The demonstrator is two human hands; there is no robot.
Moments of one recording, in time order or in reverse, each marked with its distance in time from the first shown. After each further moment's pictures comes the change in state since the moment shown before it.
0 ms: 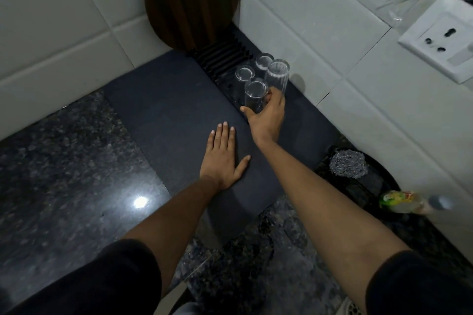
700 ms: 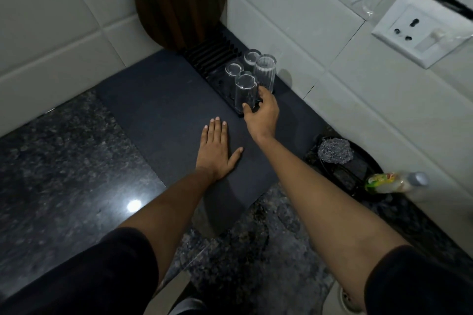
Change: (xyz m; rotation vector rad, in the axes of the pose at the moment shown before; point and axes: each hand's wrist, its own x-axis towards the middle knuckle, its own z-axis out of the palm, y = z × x) left_hand 0.001 0.000 0.000 0.010 -0.036 -0.019; right_hand -0.009 0.014 -0.012 0.000 -0.042 0.019
